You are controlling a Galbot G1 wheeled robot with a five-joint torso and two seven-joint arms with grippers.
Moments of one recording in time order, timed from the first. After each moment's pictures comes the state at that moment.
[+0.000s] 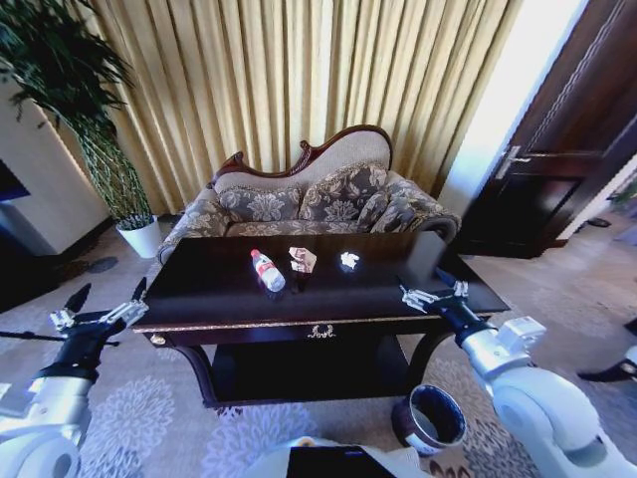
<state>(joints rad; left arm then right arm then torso) 1.75 -1.43 -1.23 -2.50 -0.58 0.27 0.17 -1.69 0.99 0.86 2.46 0.66 -0.36 0.09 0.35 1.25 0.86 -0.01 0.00</state>
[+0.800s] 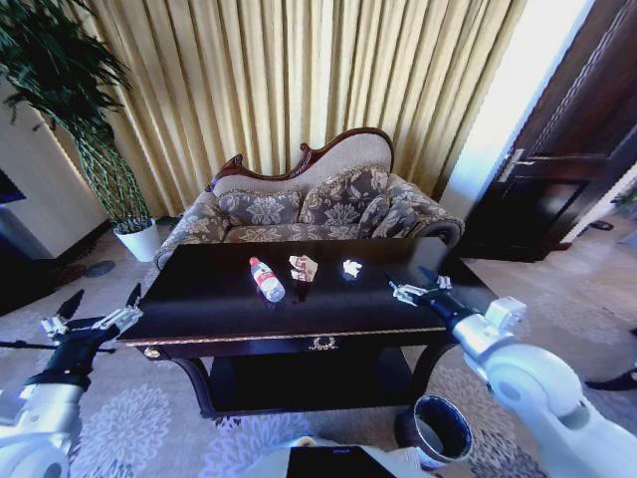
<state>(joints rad) 1.80 -1.42 -1.28 -2.50 -0.58 0.28 0.17 -1.47 0.77 0.73 2.32 0.88 -0.41 0.10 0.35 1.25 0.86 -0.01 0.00</state>
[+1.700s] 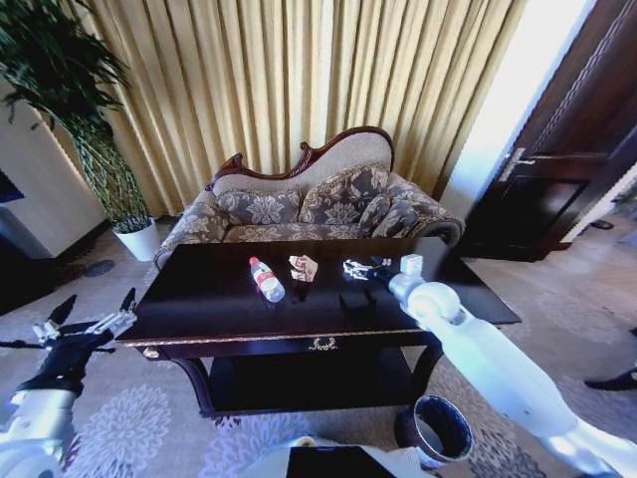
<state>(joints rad) 1.80 -1.44 -1.29 -2.50 -0.58 0.28 0.17 -0.78 0.84 0.06 1.84 0.93 -0.53 0.27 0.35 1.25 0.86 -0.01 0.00</state>
